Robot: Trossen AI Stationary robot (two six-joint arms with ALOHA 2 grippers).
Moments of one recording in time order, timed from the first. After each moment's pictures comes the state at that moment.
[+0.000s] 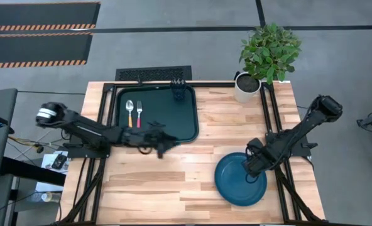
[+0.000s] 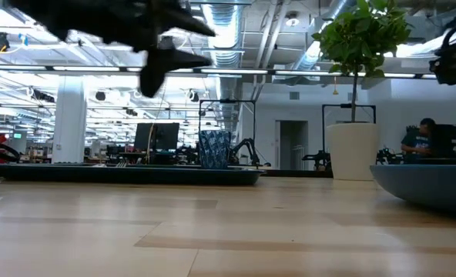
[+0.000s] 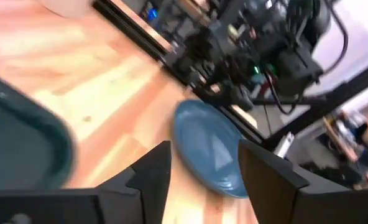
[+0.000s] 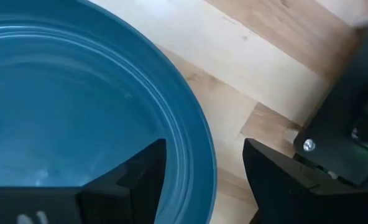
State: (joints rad) left arm -0.17 1.33 0.56 0.55 -0.23 -0.76; right arm 0.64 1.28 0.77 -1.15 0.11 1.72
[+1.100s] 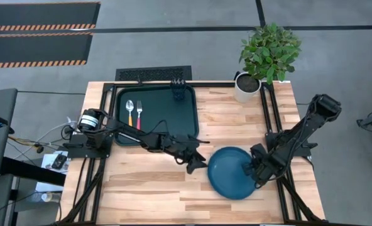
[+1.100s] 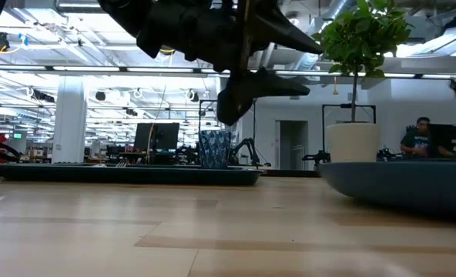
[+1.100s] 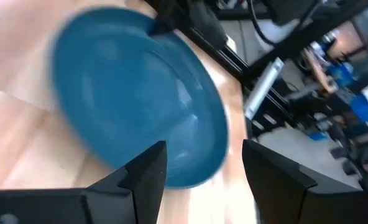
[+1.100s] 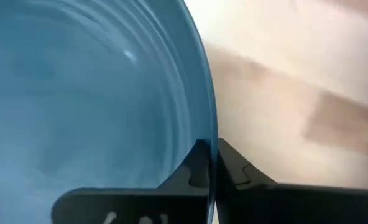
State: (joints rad) left arm -0.16 1.88 1.09 0.40 0.15 -0.75; right arm 0.80 1.28 0.59 -0.87 0.24 2.01
